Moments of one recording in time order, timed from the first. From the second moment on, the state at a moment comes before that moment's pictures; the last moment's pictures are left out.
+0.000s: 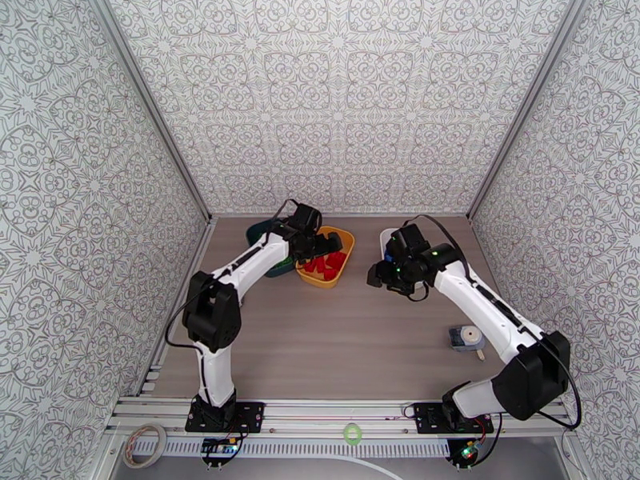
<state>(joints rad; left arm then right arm) -0.48 1.90 1.67 -0.69 0.16 -0.69 0.43 1.46 1.35 -0.99 -0.23 0.61</state>
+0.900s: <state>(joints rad) -0.27 0.84 0.78 -0.07 -0.34 -0.25 0.25 1.45 1.52 -0.86 0.30 0.46</state>
